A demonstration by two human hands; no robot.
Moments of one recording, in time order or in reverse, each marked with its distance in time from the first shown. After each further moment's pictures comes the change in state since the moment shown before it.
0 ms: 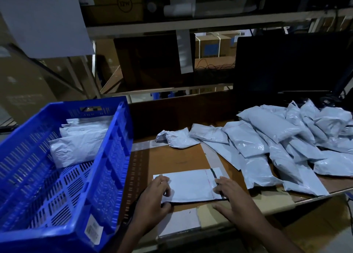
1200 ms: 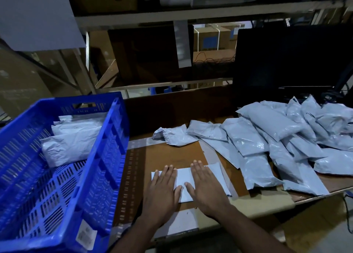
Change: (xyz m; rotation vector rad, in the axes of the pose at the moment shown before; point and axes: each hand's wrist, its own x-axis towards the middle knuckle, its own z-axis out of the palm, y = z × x) left_hand 0.035 0.000 0.045 0.414 -0.096 -0.027; right_hand 0.072 -0.033 0.056 -0.267 -0.090 0.096
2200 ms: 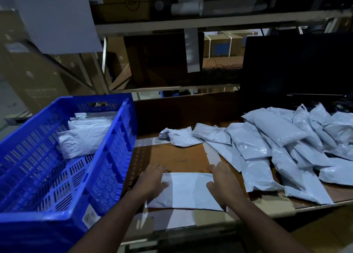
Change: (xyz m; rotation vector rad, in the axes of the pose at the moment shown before) left_hand 0.017 -0.019 -0.065 -0.081 -0.248 -0.217; right_hand -0.005 0.025 -0.055 0.054 0.043 0.154
